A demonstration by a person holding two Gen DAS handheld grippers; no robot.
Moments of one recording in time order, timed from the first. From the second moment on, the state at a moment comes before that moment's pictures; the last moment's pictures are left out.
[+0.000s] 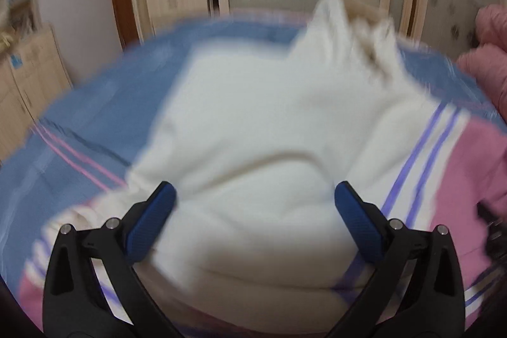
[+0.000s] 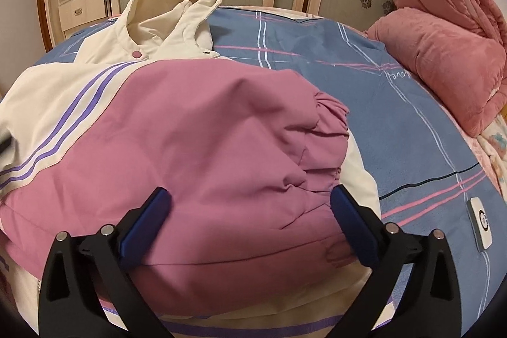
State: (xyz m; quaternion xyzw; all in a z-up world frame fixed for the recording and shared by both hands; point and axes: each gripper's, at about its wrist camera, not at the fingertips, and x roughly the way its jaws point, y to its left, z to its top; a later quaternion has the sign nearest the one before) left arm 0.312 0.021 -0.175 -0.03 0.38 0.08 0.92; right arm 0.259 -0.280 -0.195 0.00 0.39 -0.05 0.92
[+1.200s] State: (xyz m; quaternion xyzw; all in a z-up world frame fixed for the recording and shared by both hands) left arm 0.291 0.032 -0.183 -0.08 0.31 0.08 0.94; right arm 0.625 -0.109 -0.092 0.09 0.40 0.08 0.91
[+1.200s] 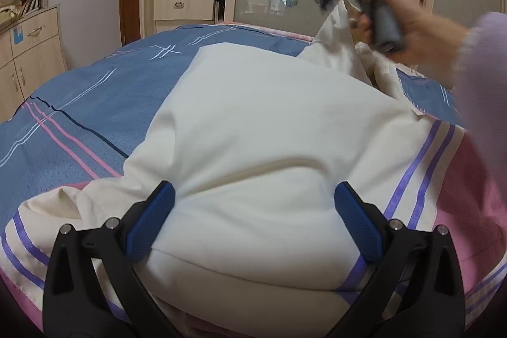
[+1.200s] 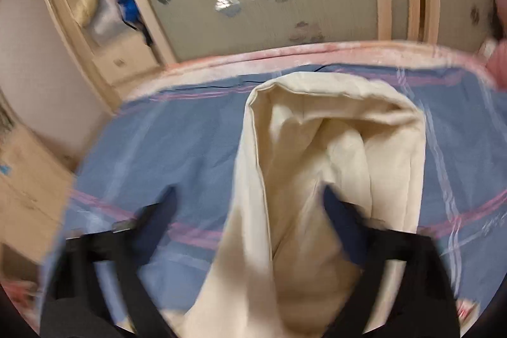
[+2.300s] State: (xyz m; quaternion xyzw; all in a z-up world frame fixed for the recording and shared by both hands) left arm 0.289 0.046 -0.181 -0.12 0.29 0.06 0.95; right arm 0.241 -0.292 -0.087 0.22 0.36 0.15 0.89
